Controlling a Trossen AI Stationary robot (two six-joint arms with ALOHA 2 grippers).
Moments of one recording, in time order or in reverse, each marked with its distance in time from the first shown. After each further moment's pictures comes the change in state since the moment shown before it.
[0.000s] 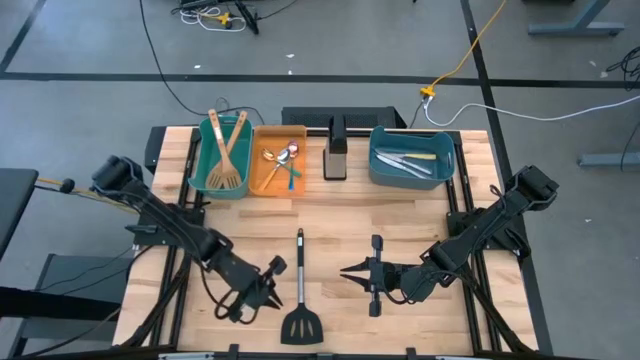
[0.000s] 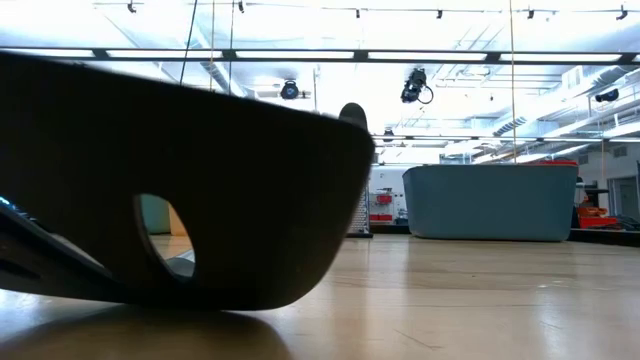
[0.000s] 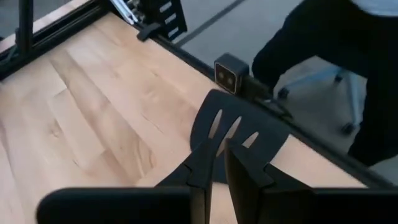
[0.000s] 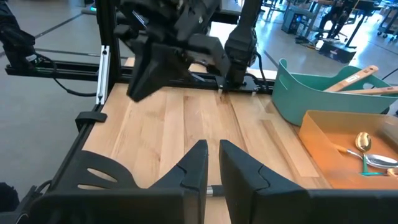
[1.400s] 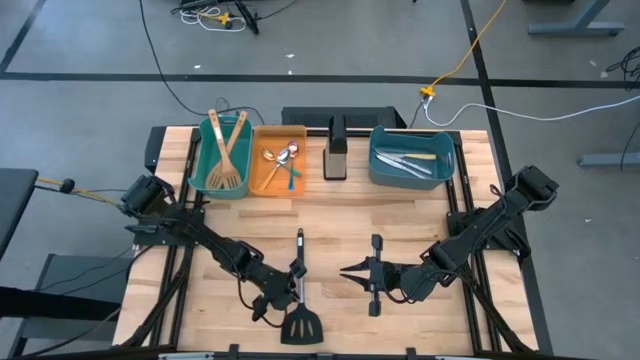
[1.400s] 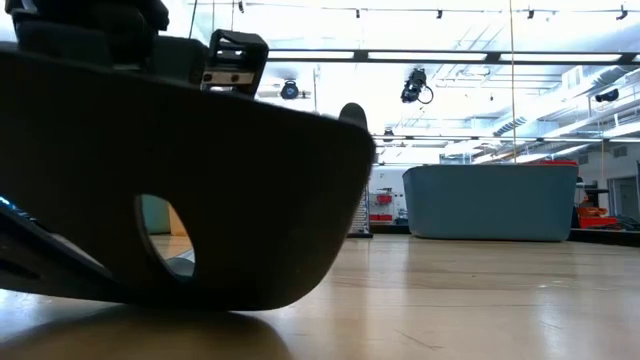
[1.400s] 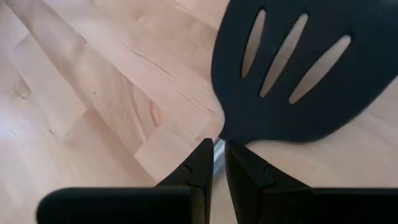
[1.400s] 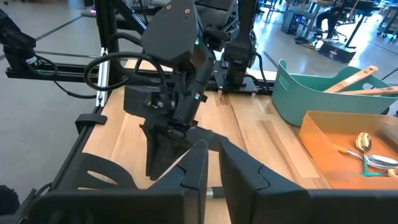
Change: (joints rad) left arm 0.085 0.335 0.002 0.139 -0.030 0.187; right arm -0.005 0.000 0.000 0.007 0.000 0.001
